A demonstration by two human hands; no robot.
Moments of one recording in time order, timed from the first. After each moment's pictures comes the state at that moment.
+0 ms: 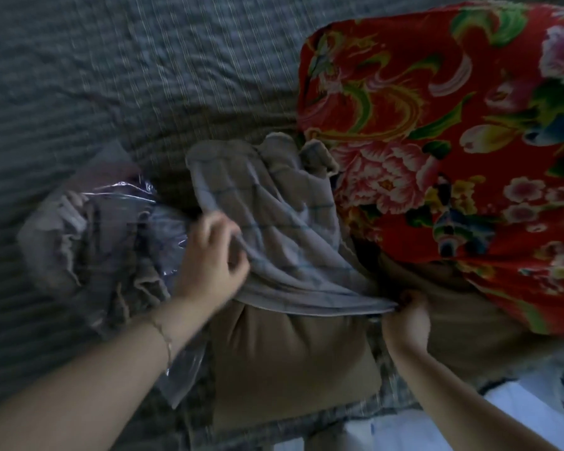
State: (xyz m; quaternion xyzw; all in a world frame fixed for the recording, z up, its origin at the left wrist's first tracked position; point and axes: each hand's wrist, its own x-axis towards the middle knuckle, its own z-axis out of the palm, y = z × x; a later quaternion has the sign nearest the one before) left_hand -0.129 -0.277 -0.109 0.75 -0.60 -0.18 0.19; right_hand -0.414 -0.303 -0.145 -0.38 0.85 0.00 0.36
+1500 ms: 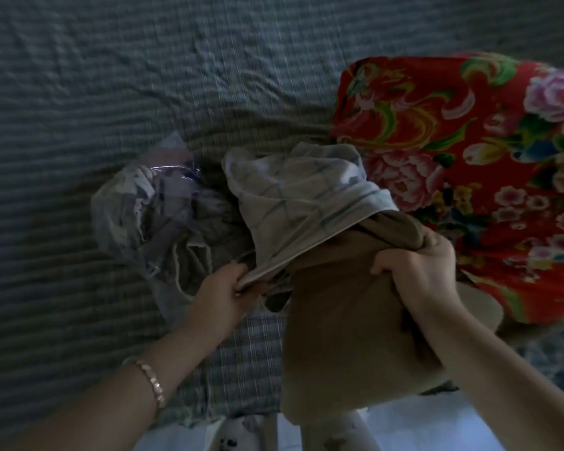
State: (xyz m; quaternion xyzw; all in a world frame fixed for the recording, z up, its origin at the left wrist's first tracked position) left_hand -0.144 -0.183 -0.016 0.78 -0.43 -0.39 0.22; right_hand -0.330 -0.312 0.053 -0.44 0.69 -0.21 0.54
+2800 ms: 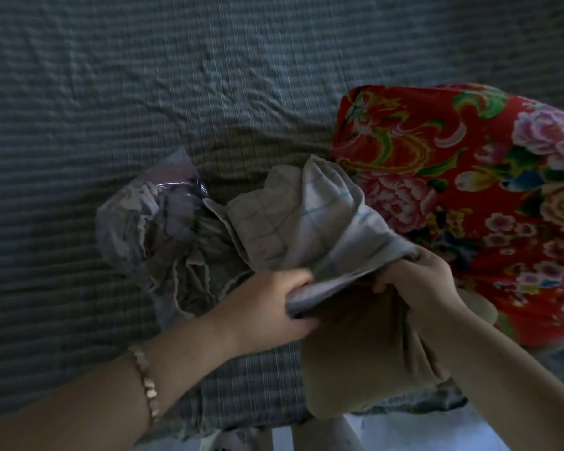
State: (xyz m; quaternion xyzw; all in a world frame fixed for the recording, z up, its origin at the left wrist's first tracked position) left_hand -0.161 -0.234 0.058 0.64 -0.55 -0.51 0.17; right_hand -0.330 -0.334 0.054 -0.35 0.72 -0.16 0.58
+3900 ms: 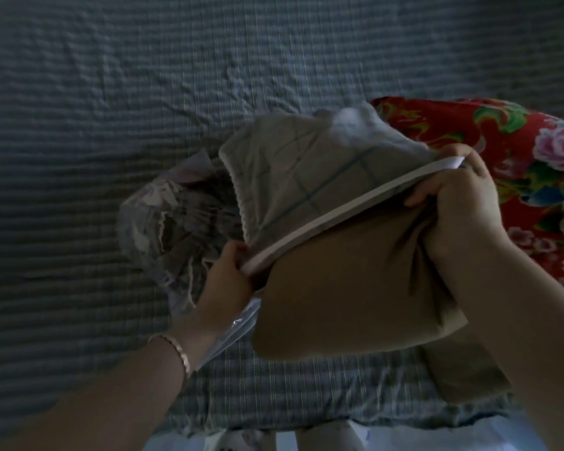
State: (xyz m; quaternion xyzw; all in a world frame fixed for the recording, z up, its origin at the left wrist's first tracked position) left_hand -0.130 -0.212 -0.003 0.83 -0.28 -0.37 0.31; right_hand -0.284 -0.383 0.115 -0.34 0.58 -0.36 0.65
